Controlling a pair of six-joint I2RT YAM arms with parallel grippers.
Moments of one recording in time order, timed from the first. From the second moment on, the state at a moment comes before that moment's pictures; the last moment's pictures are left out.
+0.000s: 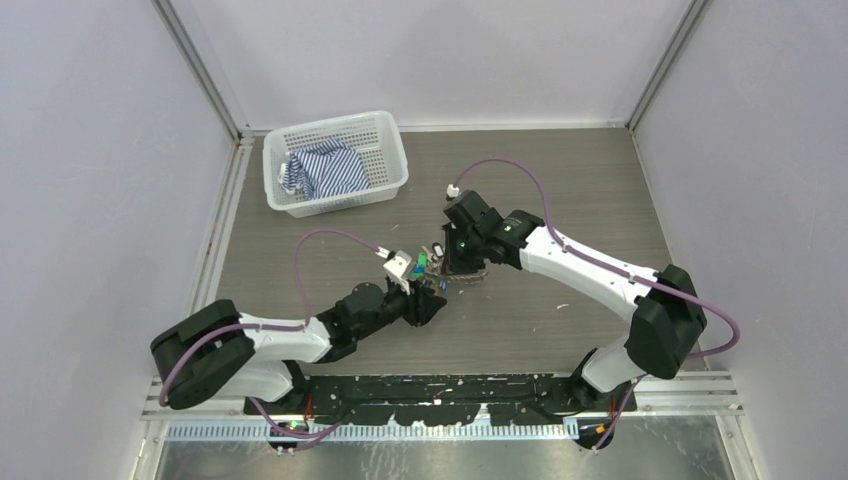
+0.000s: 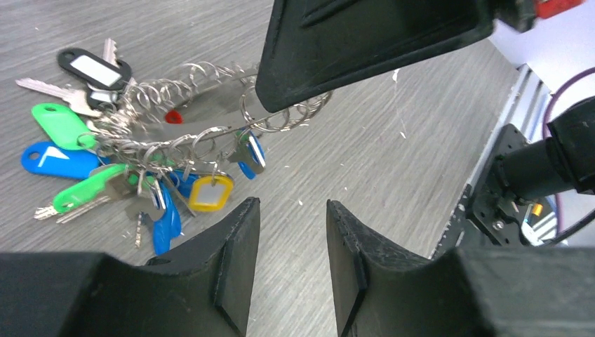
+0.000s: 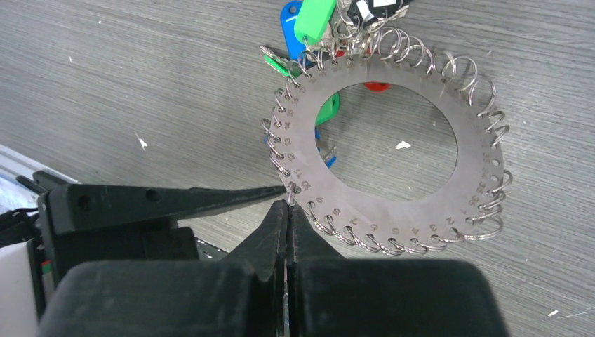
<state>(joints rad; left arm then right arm) -0.99 1.29 0.28 0.81 -0.05 -0.43 0.81 1.50 1.20 -0.67 -0.01 0.68</state>
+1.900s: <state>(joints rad) -1.01 1.15 0.62 0.15 -0.02 -0.50 0.79 1.40 1.10 -0.55 0.04 0.60</state>
